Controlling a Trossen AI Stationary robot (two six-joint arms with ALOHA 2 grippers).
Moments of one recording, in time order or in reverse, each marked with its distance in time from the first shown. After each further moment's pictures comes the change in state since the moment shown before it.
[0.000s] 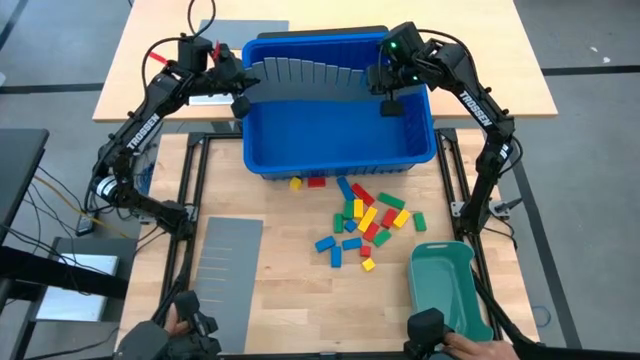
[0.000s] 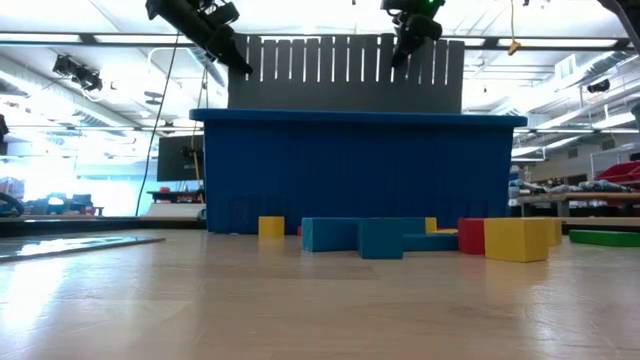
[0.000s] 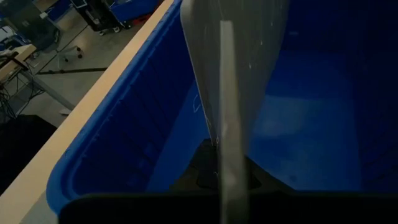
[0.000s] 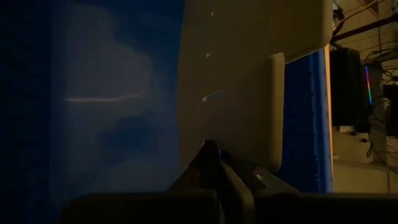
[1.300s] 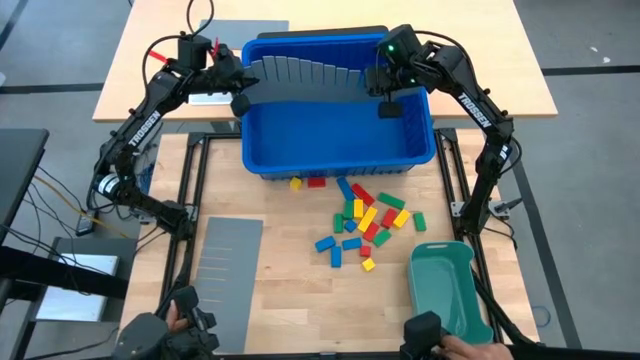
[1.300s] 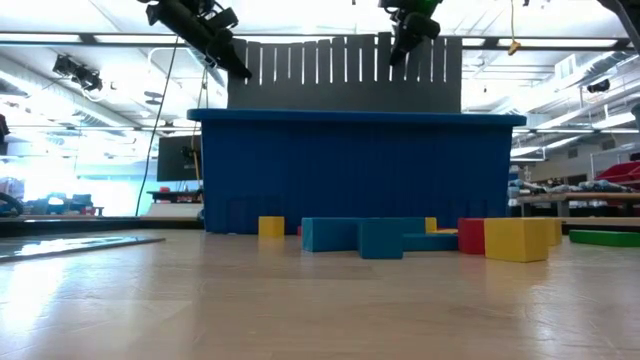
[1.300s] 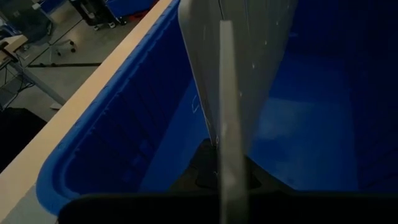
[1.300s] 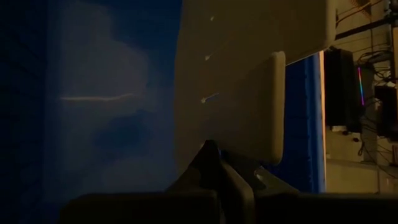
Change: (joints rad) left arm 0.032 0.022 0.001 -0.003 0.043 -0.018; right arm 0.030 0.000 0.000 0.011 0.031 0.006
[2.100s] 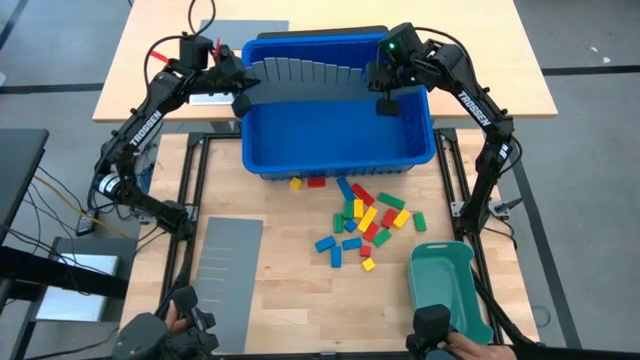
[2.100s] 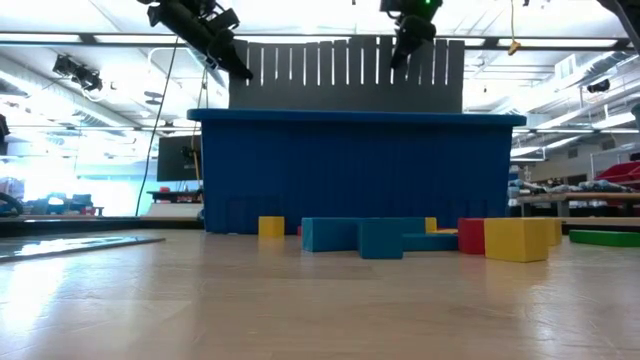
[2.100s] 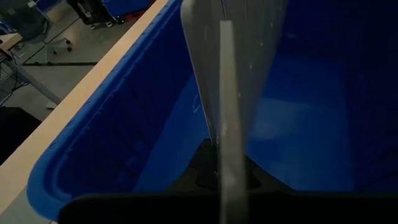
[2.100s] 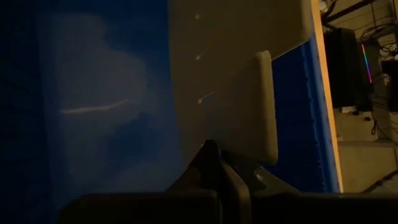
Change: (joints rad) left arm 0.000 0.002 -0.001 0.000 0.007 -0.009; right arm -0.033 0.000 -0.012 0.007 0.008 0.109
